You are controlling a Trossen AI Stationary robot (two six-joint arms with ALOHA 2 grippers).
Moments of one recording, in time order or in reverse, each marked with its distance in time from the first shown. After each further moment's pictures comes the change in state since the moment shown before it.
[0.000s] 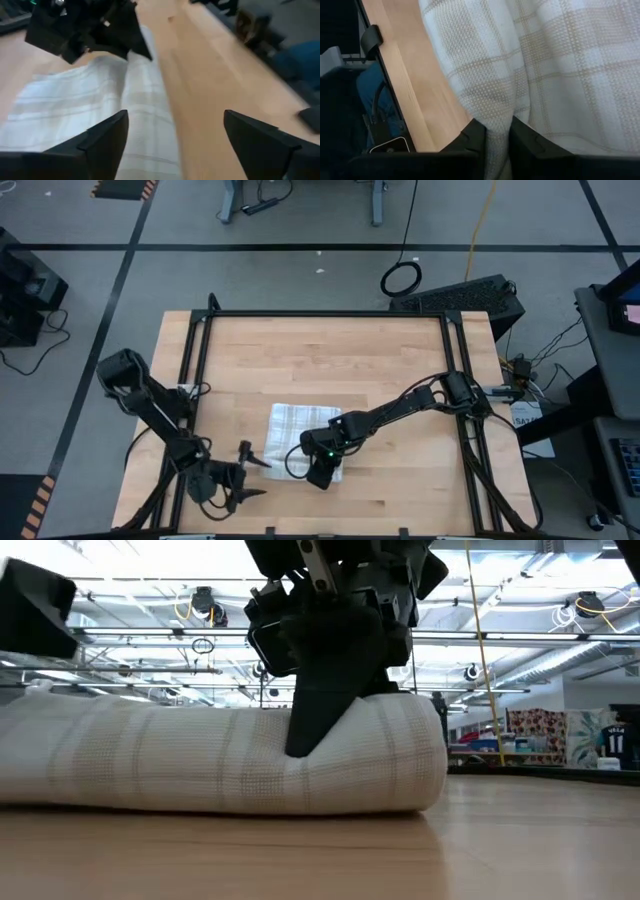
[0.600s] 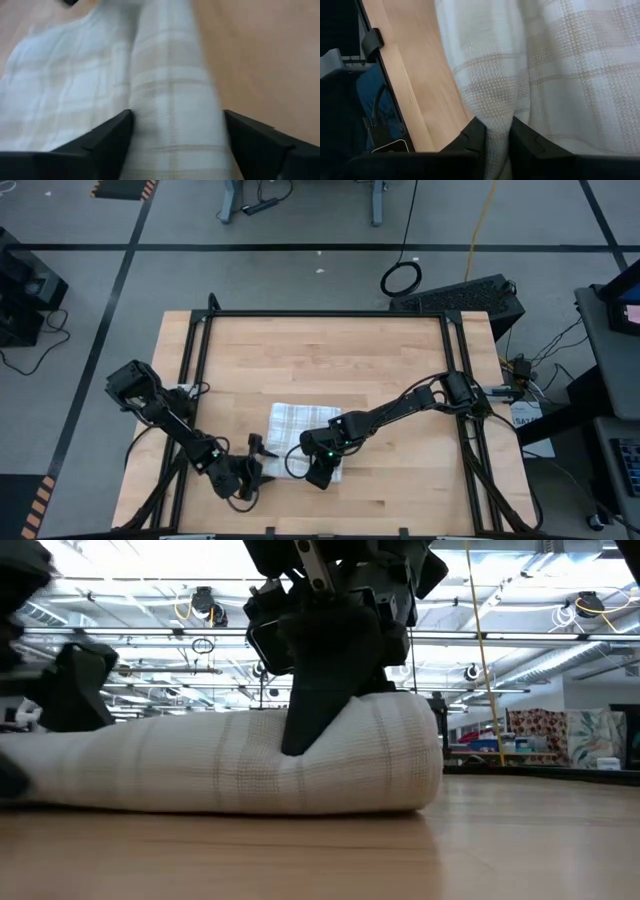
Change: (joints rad) left arm 0.132 0.151 0.017 -0.073 0.069 -0.010; right arm 0.000 -0.001 0.001 0.006 0.011 0.001
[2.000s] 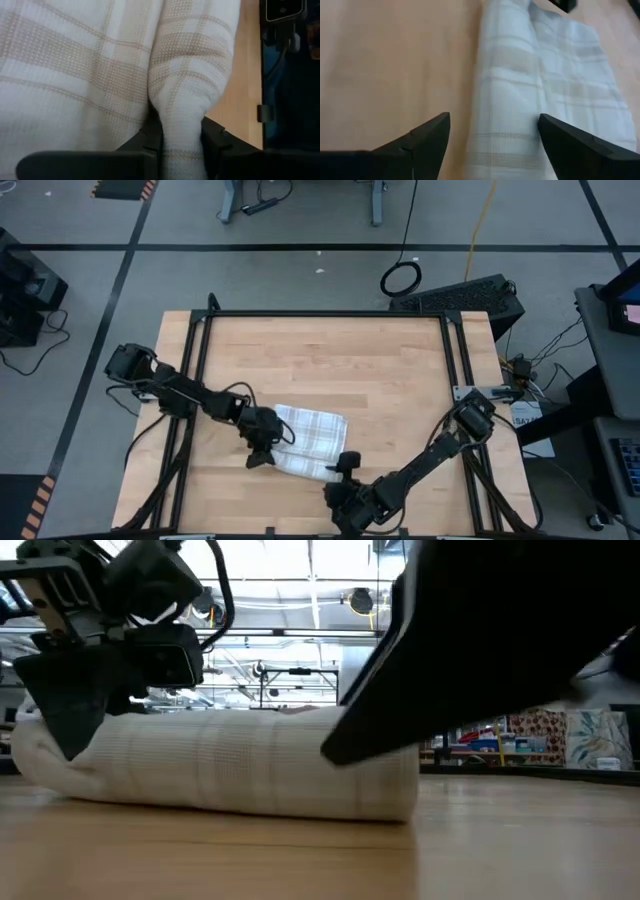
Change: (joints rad) left arm 0.580 -0.136 -0.001 -0.204 1.123 -0.308; right arm 0.406 0.040 0.001 -0.035 1.122 -0.341
